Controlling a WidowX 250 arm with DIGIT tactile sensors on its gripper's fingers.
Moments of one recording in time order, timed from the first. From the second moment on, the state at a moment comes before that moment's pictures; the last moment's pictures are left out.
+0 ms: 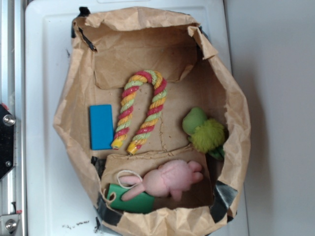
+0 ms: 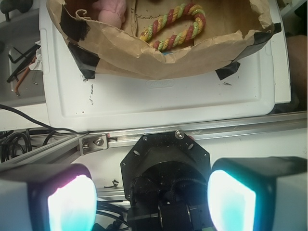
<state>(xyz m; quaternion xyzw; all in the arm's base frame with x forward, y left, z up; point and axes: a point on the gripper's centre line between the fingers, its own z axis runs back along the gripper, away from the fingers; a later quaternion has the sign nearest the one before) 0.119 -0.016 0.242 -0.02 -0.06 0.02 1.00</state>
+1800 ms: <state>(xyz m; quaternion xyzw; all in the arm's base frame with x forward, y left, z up) 0.278 0.040 0.144 0.04 -0.12 -0.14 0.98</state>
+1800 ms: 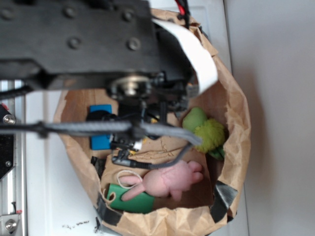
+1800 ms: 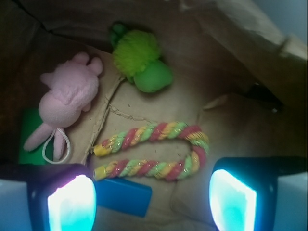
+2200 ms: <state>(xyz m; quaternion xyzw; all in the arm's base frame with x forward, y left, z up) 0.288 0.049 0.119 0.03 -0.11 -0.15 0.98</state>
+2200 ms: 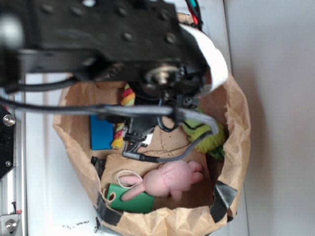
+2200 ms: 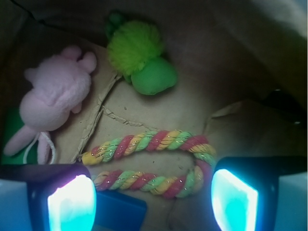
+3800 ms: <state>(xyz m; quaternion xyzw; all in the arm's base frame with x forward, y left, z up) 0.302 0.089 0.044 0.02 -0.07 -0.13 0.99</state>
